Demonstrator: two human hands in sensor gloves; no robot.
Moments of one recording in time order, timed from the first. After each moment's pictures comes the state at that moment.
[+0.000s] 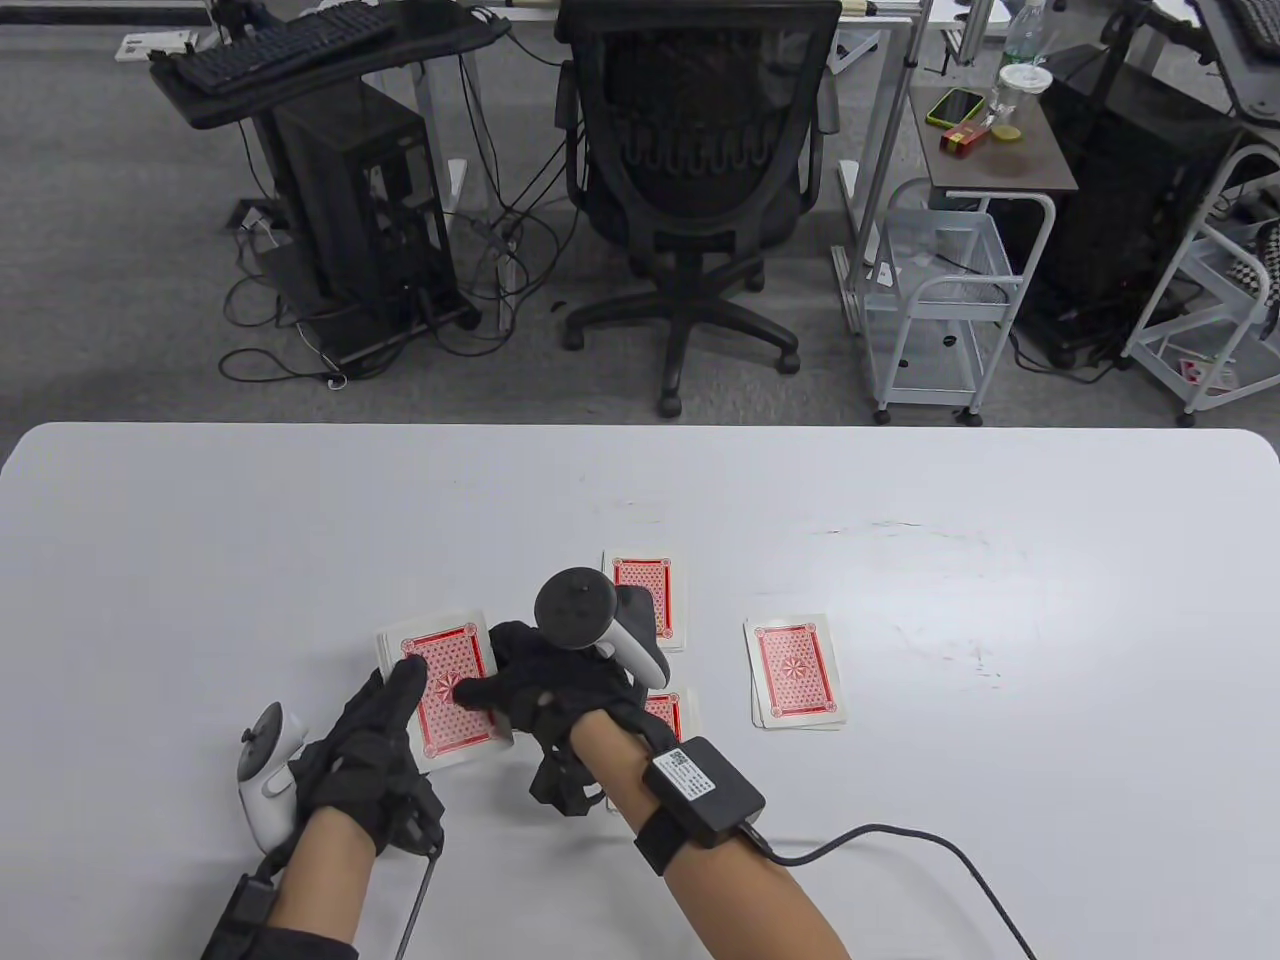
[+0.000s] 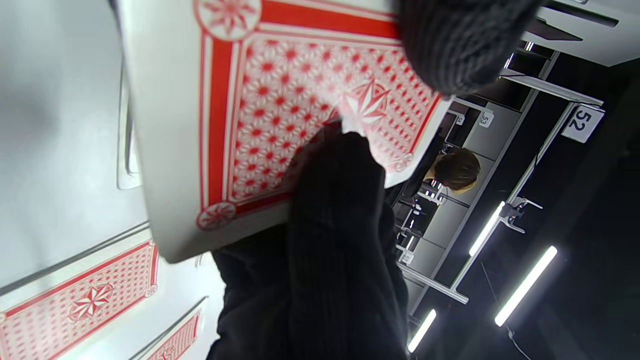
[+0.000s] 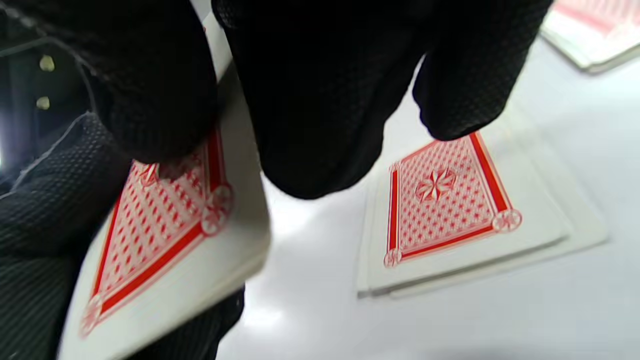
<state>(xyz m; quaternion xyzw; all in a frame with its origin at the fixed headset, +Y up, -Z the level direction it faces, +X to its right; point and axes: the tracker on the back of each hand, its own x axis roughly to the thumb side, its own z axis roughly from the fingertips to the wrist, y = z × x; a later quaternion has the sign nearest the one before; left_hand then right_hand) -0.285 -0.788 -0.332 -0.11 0.12 0.81 0.56 -0.060 -0.709 -0.406 0.18 0.15 0.90 0.38</state>
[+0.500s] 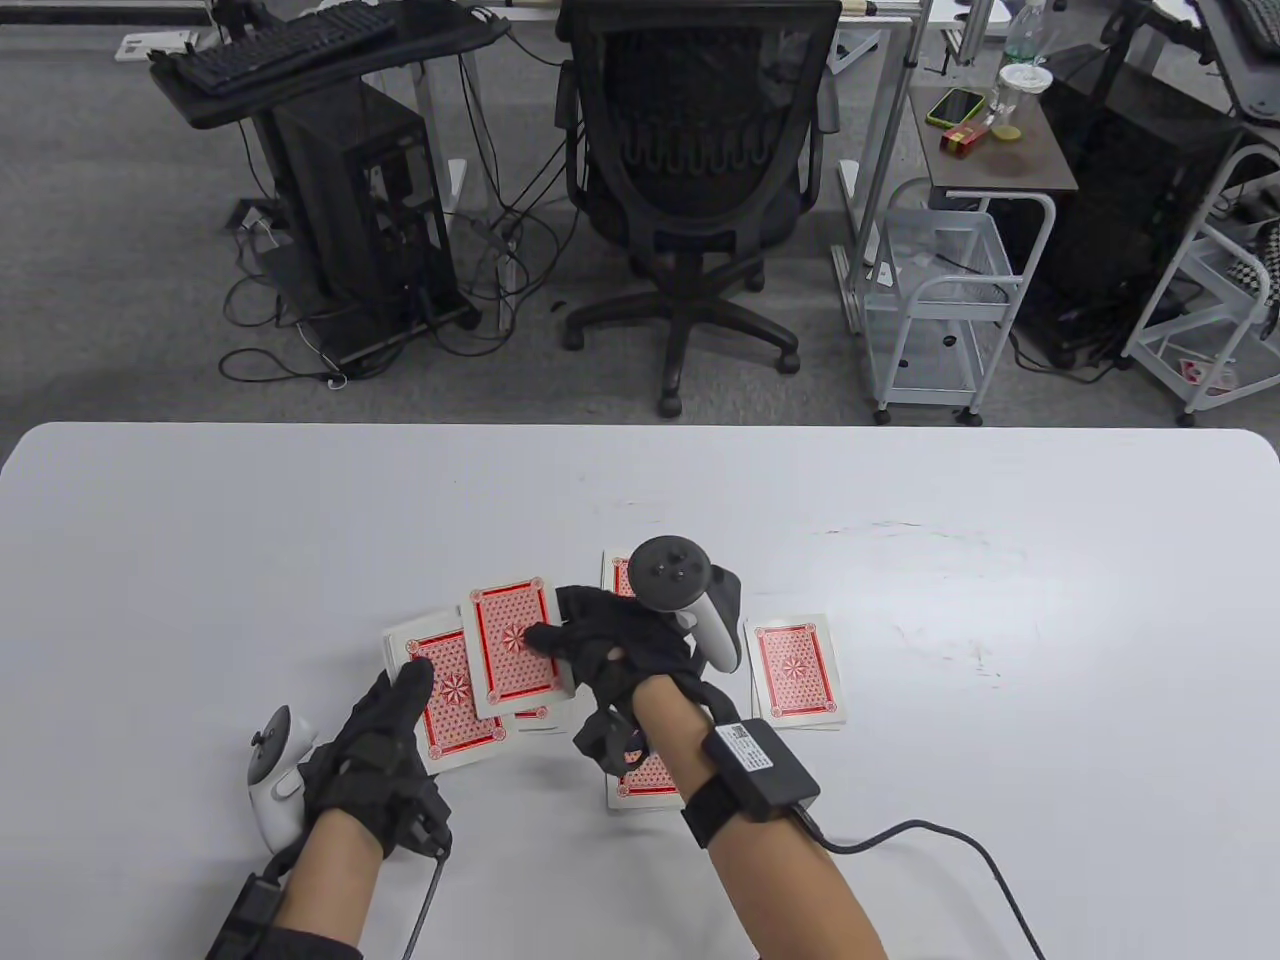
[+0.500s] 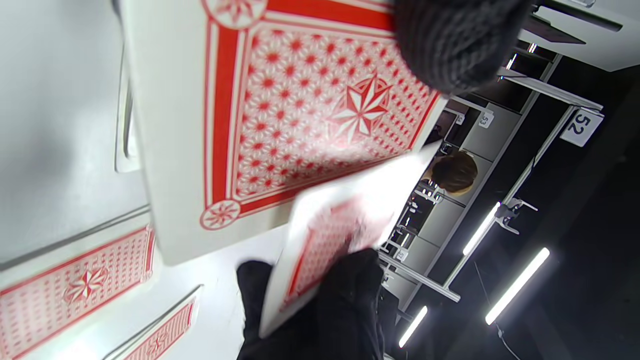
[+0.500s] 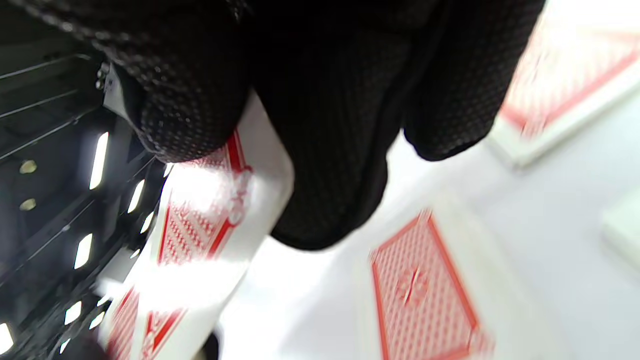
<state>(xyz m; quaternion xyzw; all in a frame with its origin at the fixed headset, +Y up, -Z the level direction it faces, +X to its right) -0.283 -0.793 -0.334 -0.12 0.11 0.83 0.54 0.013 -0.695 -0.446 0.09 0.12 0.88 0.46</state>
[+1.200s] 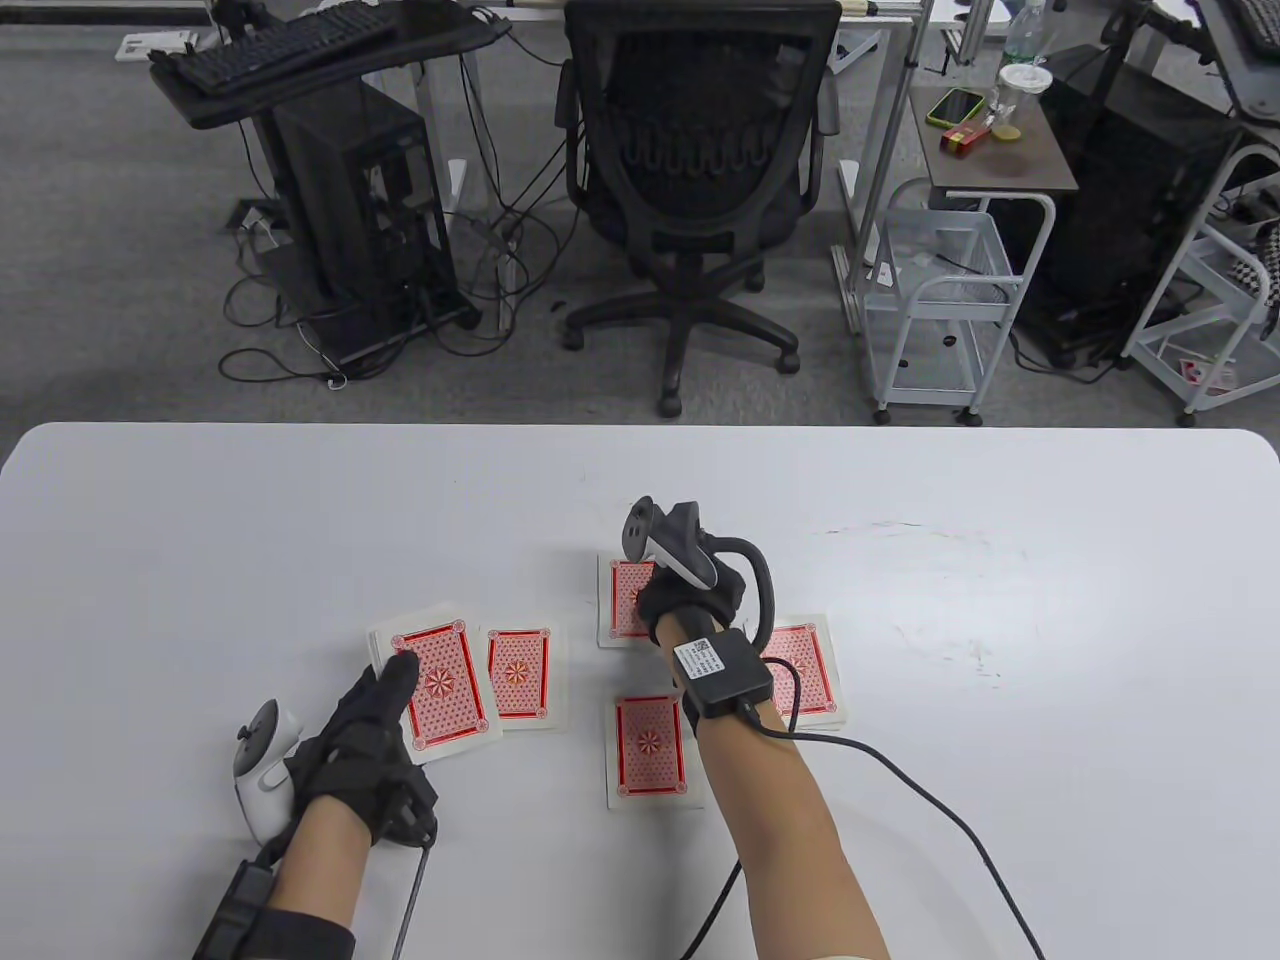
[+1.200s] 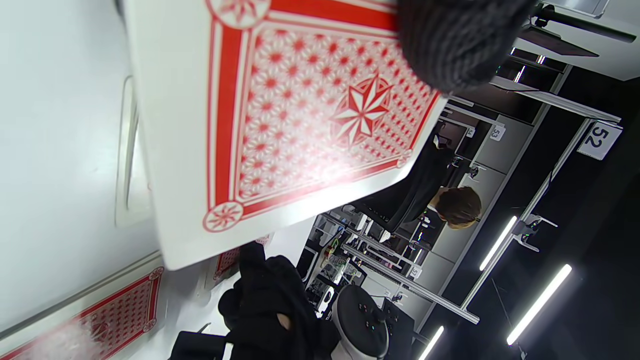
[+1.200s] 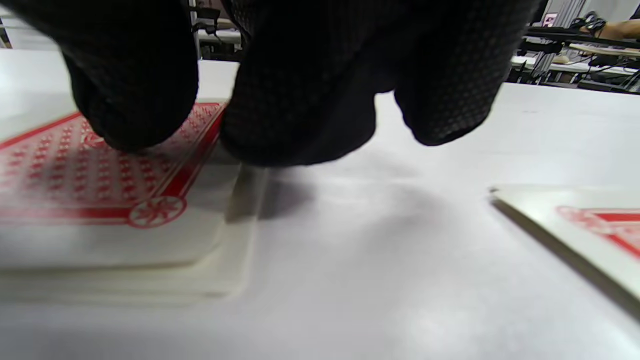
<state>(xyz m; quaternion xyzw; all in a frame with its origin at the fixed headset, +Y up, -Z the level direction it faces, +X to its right) -0.299 -0.804 -0.344 -0.12 0.13 0.82 0.55 0.030 -0.754 -0.536 -0.05 0.12 0.99 -0.01</state>
